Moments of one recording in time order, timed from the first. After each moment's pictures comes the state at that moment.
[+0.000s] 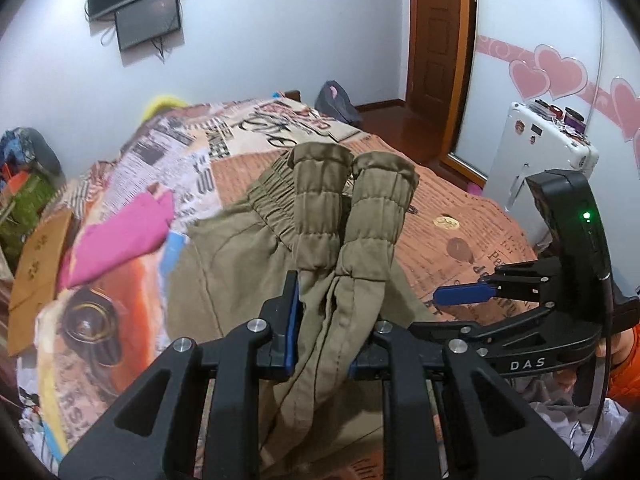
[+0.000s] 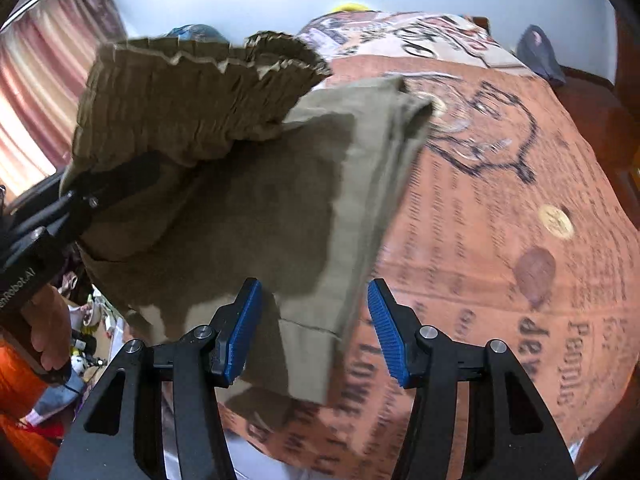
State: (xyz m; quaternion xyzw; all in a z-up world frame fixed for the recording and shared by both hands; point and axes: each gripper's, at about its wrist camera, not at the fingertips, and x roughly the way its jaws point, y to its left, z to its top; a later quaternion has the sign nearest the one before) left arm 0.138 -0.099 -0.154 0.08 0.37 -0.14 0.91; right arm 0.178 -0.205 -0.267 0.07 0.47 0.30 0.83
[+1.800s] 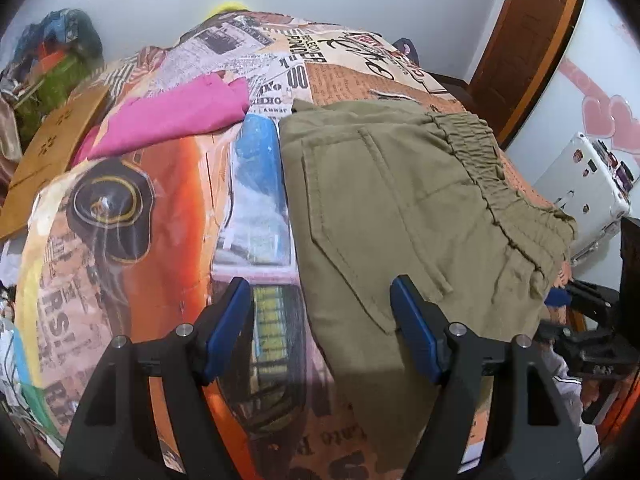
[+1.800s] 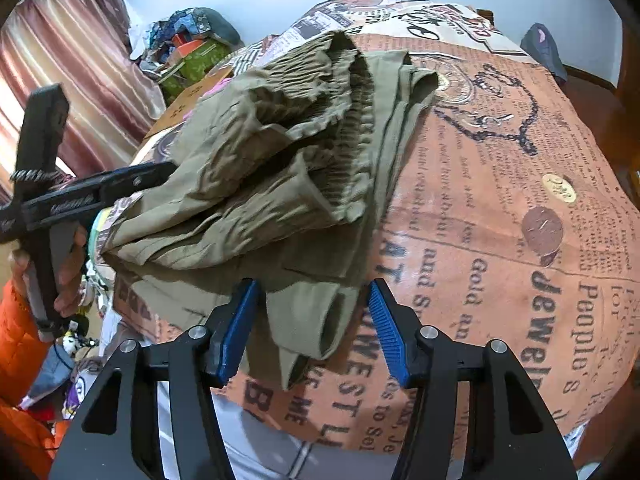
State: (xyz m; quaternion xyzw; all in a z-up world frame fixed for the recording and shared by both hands) left arm 0.143 0.007 -0.205 -0.04 0.48 -0.05 0.87; right arm 0.171 -0.191 -0.280 0.04 0.48 0.30 0.82
